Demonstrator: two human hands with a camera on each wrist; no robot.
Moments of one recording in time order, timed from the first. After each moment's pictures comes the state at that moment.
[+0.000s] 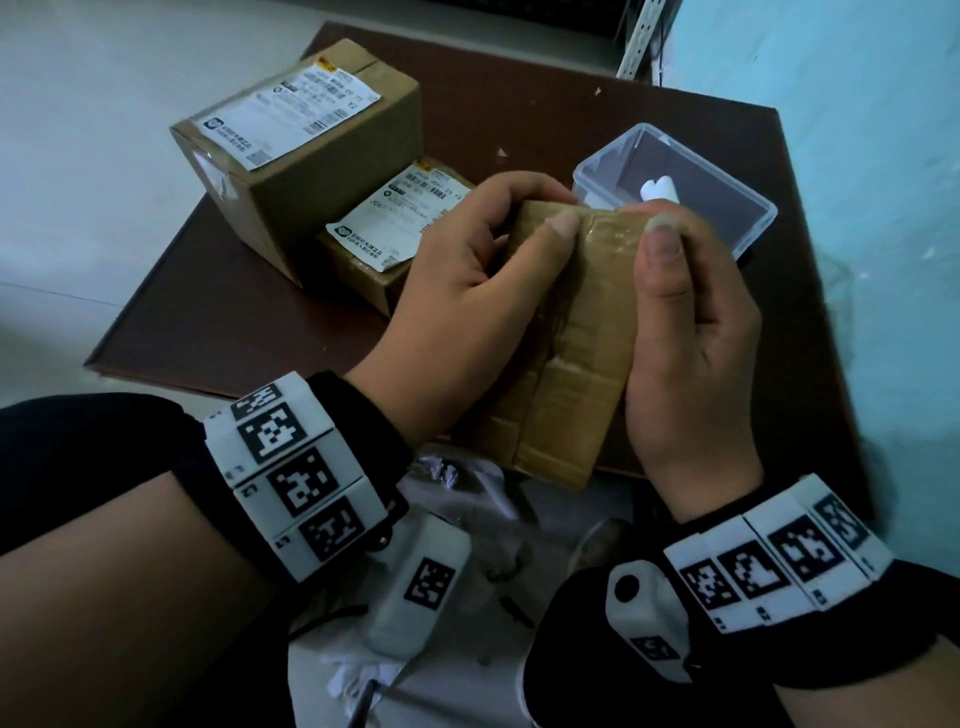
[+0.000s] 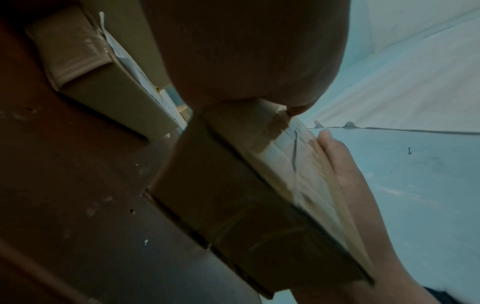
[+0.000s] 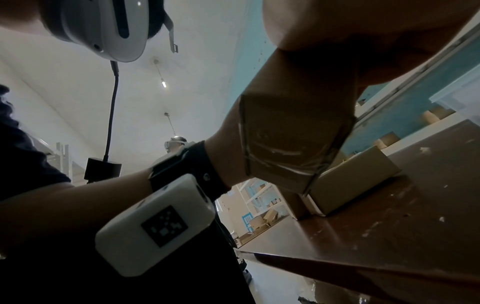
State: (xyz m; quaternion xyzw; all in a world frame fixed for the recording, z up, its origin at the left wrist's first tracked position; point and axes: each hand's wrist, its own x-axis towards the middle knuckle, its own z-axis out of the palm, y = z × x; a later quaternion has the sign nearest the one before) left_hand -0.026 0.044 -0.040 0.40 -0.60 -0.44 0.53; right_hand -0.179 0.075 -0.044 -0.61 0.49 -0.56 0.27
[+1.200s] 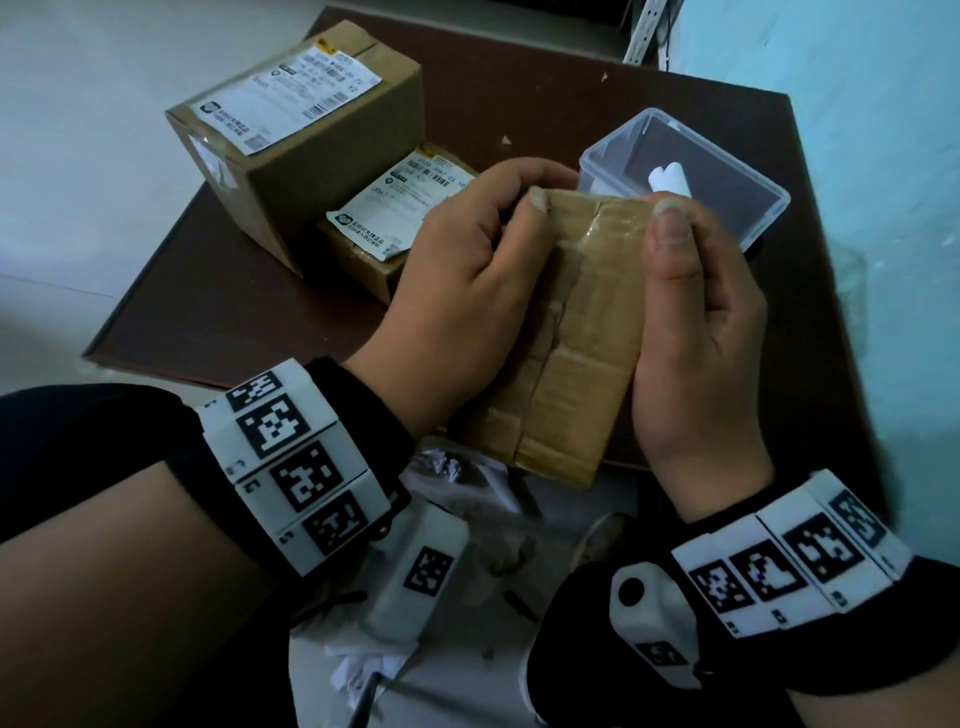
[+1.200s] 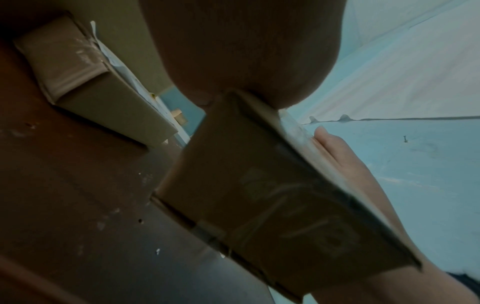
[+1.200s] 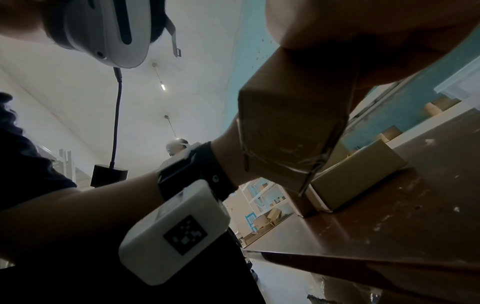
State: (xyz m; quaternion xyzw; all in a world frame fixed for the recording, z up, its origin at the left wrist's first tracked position) left_hand -0.024 0.038 -0.045 0.44 -0.64 -0.35 0.52; right_hand -0.174 0.075 -0.044 -0.61 0.48 -0.56 0.29
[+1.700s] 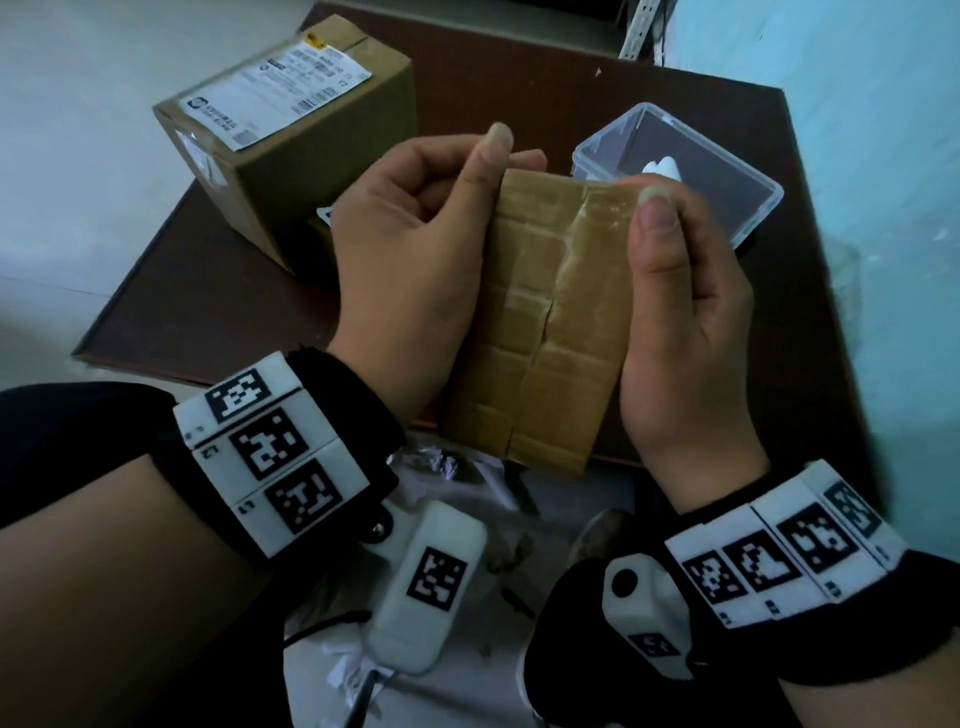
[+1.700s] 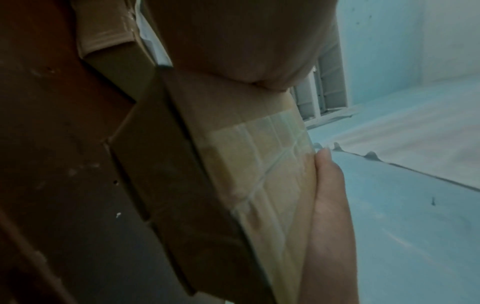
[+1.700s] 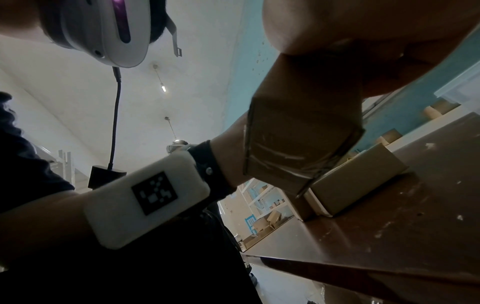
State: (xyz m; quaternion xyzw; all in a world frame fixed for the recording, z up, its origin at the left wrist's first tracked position) left_hand -0.024 0.039 -0.040 0.42 -0.45 -0.45 0.64; right_hand -0.176 0.071 -0.045 -0.61 0.47 -0.55 0.31
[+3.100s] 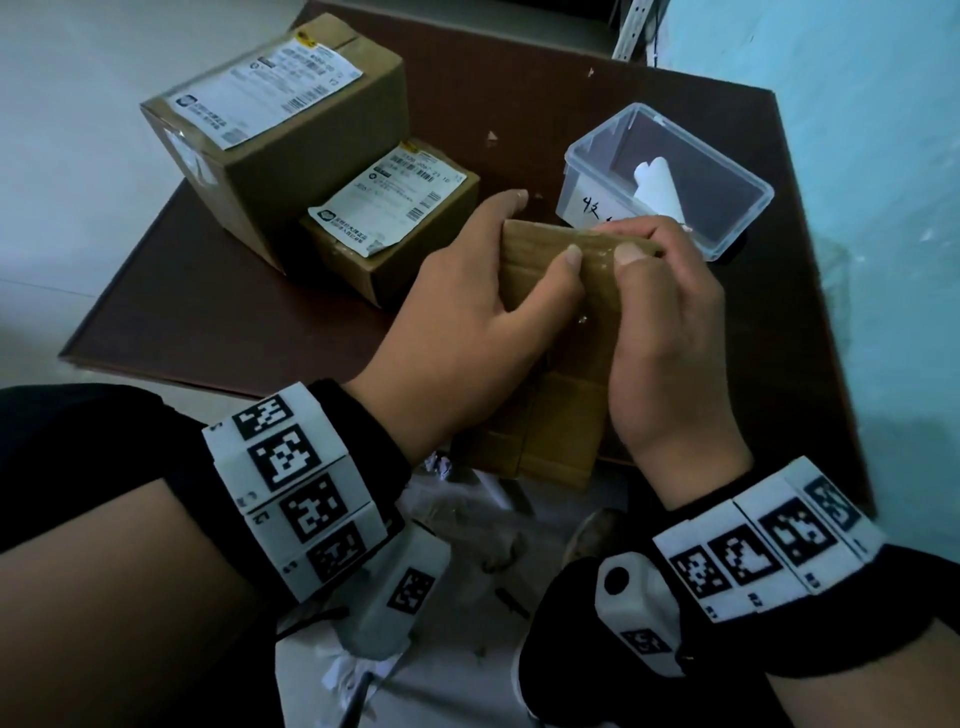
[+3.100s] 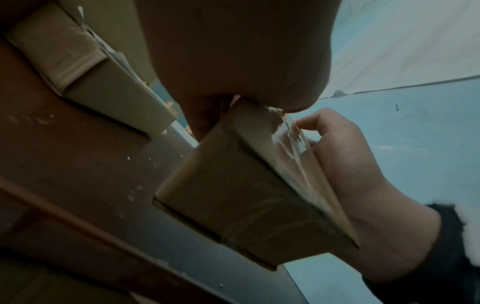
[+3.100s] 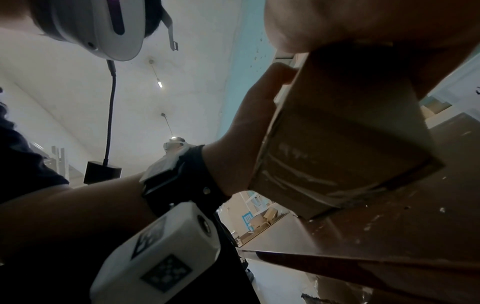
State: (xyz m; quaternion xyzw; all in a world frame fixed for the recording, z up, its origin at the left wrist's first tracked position) left_hand -0.031 0.055 -0.050 0.51 -0.66 -0.37 0.41; right_hand -0.178 0.073 -0.046 -0.56 0.53 -0.51 0.39
